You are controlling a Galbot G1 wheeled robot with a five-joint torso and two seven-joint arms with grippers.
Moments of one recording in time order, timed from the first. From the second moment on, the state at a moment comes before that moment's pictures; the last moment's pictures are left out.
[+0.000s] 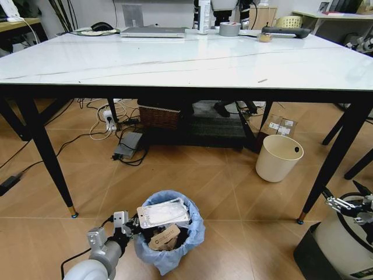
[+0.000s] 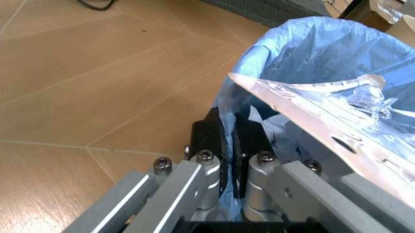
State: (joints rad) left arm 1.62 -0.95 -0.36 -2.08 -0.89 0.22 -0.24; right arm -1.88 0.90 1.06 1.88 0.72 0.22 -0.19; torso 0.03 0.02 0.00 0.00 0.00
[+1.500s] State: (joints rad) left arm 1.56 -0.97 -0.35 -1.95 -0.99 0.24 -0.33; right arm -1.88 0.90 1.06 1.88 0.72 0.22 -0.19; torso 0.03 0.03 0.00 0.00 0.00
